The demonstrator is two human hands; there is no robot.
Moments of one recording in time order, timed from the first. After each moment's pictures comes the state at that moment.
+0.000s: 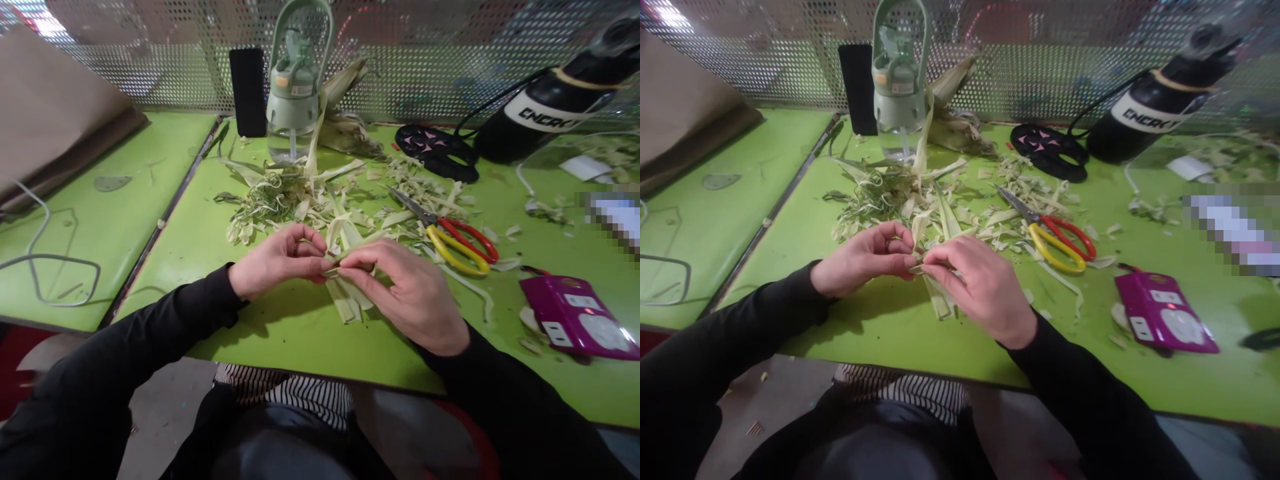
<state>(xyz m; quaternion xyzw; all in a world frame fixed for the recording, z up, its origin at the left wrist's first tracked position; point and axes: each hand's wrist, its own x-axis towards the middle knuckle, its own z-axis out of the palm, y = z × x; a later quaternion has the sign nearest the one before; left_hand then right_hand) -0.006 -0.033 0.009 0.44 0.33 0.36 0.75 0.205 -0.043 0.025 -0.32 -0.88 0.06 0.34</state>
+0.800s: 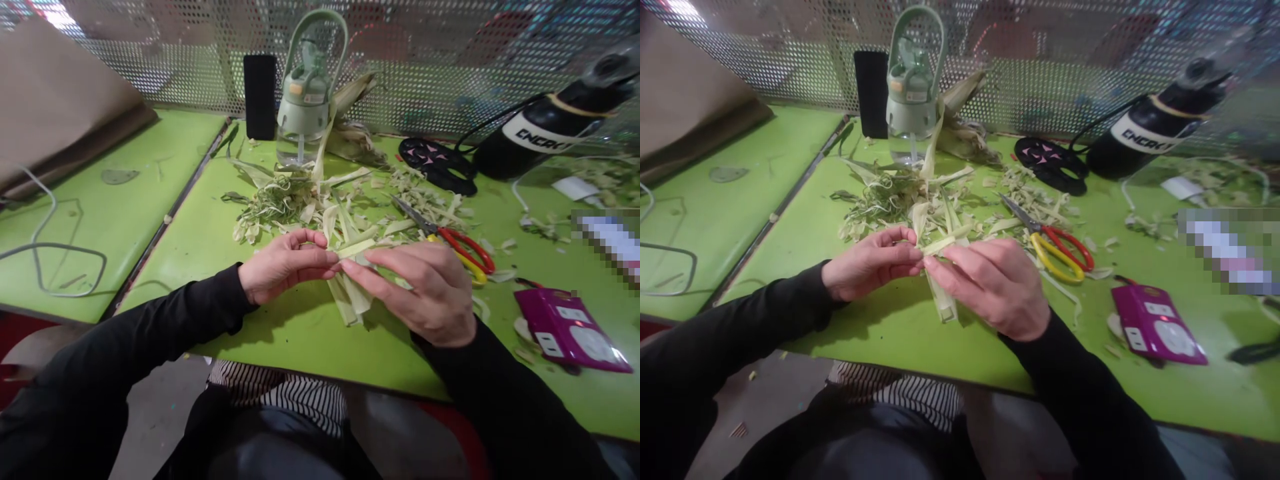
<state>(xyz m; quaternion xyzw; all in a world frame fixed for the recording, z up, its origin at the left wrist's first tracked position) 0.000 -0.037 0.010 0.28 0.32 0.40 0.81 0.220 -0.032 0.026 -0.18 -0.89 -0.24 0.33</state>
